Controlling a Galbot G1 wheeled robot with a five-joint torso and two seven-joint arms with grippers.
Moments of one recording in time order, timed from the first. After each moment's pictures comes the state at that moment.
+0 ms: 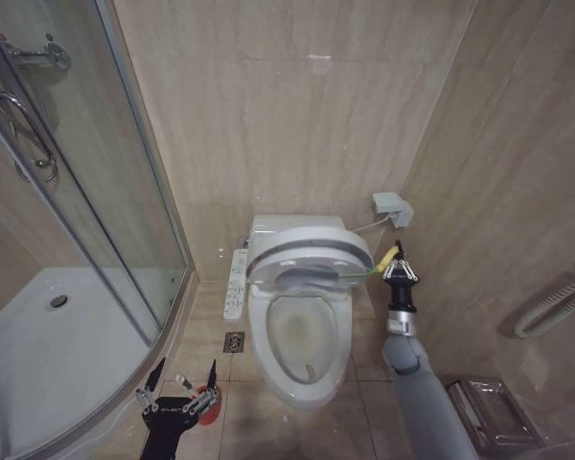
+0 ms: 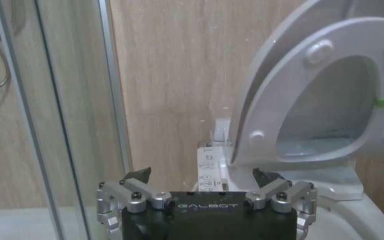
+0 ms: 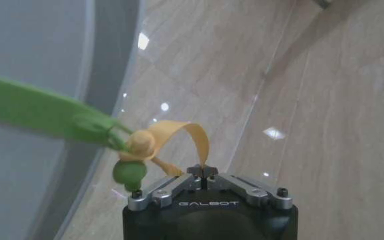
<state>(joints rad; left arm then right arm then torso) 1.98 -1.46 -0.47 -2.37 0.03 -0.04 -0.08 -0.87 1.41 0.64 1.27 -0.57 0.65 0.51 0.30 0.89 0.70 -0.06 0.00</state>
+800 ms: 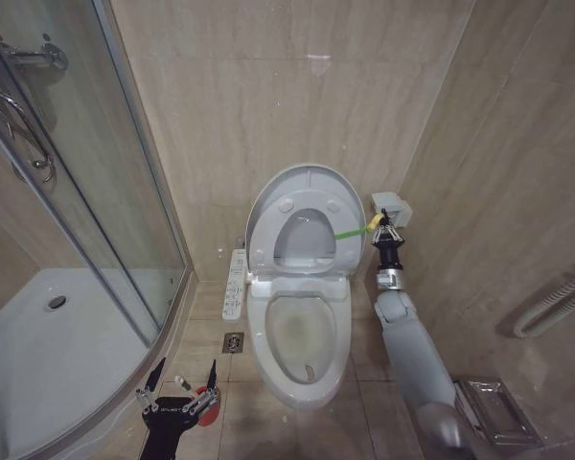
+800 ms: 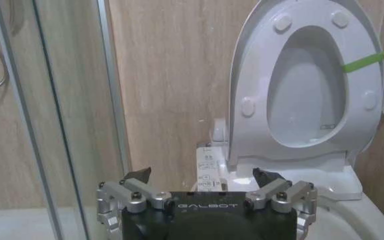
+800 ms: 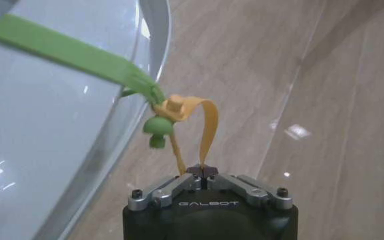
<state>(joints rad) 1.98 -1.46 -0.47 -2.37 0.03 -0.04 -0.08 -0.55 1.41 0.63 0.95 -0.60 0.65 0.40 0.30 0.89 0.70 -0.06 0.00</state>
